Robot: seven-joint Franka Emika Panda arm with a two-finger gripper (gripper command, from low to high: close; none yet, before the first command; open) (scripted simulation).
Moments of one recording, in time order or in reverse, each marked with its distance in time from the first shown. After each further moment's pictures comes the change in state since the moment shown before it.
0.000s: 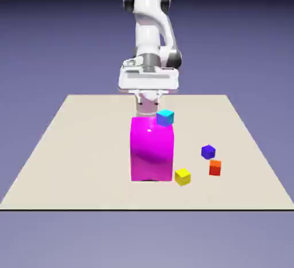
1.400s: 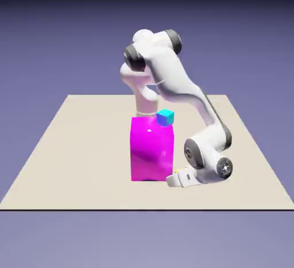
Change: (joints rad) arm -0.070 1.300 0.448 0.835 -0.351 -1.272 0.216
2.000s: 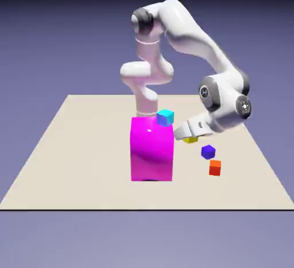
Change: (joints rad) arm 0.157 -0.552 -0.088 -0.036 0.157 -0.362 -0.160
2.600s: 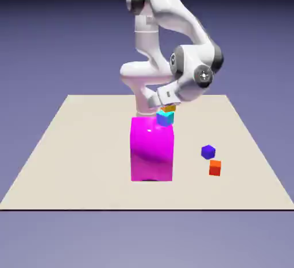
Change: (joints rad) arm -0.011 -0.343 -0.146 -0.353 0.120 -0.012 -0.142
